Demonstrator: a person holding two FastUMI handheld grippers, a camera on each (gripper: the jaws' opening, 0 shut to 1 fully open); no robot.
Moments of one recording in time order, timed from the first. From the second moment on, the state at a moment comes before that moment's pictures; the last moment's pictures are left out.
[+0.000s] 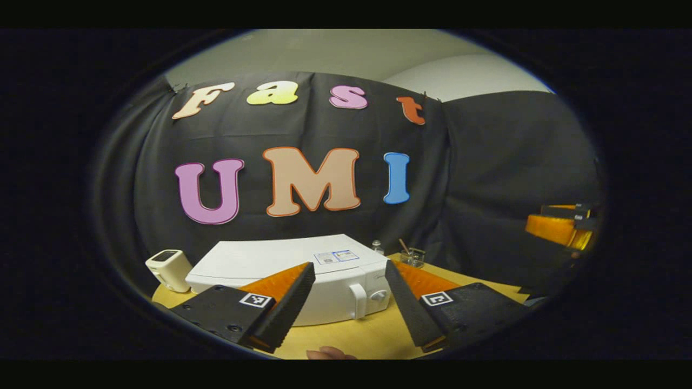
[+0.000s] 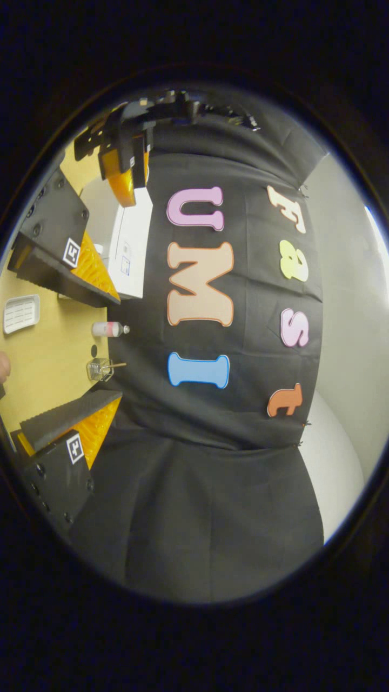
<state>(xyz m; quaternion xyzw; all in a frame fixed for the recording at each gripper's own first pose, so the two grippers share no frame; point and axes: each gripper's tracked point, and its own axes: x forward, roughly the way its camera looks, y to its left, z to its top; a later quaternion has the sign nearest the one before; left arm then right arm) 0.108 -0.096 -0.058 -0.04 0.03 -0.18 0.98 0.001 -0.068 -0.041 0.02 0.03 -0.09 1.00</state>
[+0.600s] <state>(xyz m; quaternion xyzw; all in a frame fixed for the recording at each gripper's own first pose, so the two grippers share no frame) 0.054 -0.056 -0.022 0.00 0.01 -0.11 0.99 -0.001 -0.052 -0.034 0.03 0.01 -0.06 1.00</state>
